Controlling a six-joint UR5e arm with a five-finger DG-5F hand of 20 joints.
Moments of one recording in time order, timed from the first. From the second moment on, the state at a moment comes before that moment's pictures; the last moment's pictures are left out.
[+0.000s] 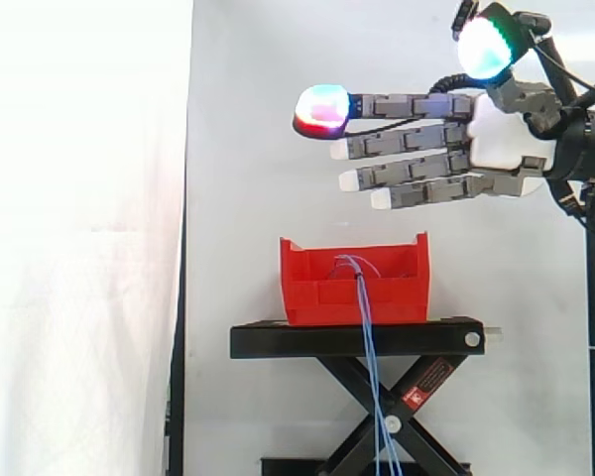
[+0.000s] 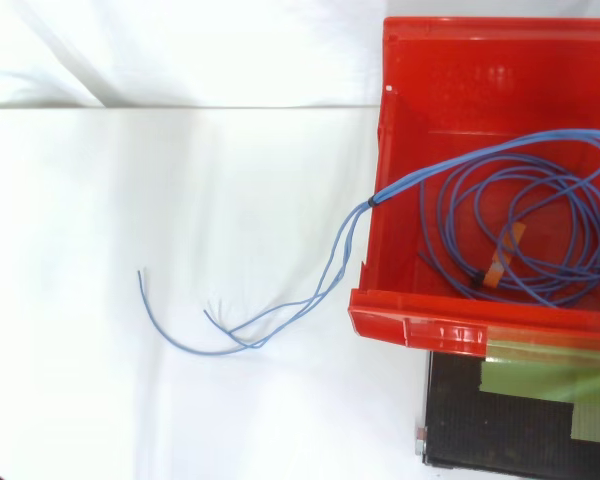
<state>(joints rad) 0.18 -1.88 -1.54 -2.72 -1.38 -0.20</state>
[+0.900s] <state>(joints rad) 0.21 -1.95 -1.54 -2.85 -1.32 -0.45</state>
